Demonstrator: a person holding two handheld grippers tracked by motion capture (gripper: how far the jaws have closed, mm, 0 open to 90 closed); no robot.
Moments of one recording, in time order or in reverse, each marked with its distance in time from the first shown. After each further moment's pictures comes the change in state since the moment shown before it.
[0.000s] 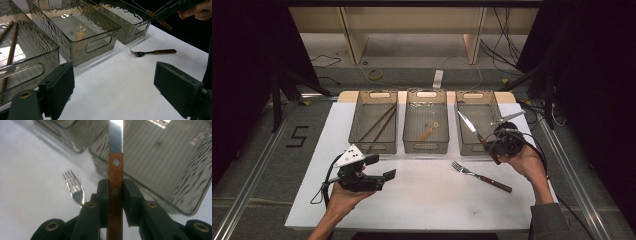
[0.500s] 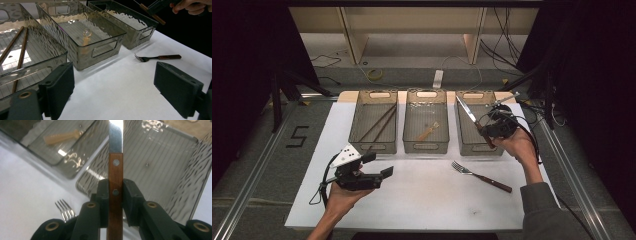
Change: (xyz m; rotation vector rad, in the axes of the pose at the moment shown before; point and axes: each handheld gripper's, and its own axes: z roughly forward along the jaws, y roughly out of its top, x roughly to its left) left arm 0.003 0.000 -0.004 -0.043 0.031 -0.005; right arm -0.014 0.045 0.008 -0.019 -0.020 0.048
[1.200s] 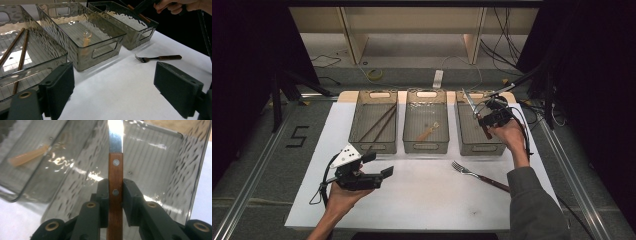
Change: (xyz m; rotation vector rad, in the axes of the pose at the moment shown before) left arm 0.000 0.000 0.000 -0.006 0.002 0.007; right arm -0.029 0.024 0.037 0.040 -0.072 0.151
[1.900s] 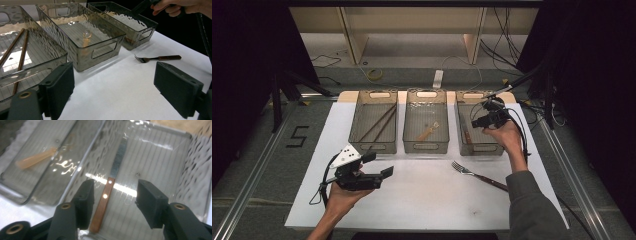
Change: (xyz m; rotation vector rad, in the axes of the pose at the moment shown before) left arm 0.000 0.000 0.000 -0.002 -0.003 -0.001; right arm 0.011 -0.002 -0.001 -0.024 0.023 -0.005
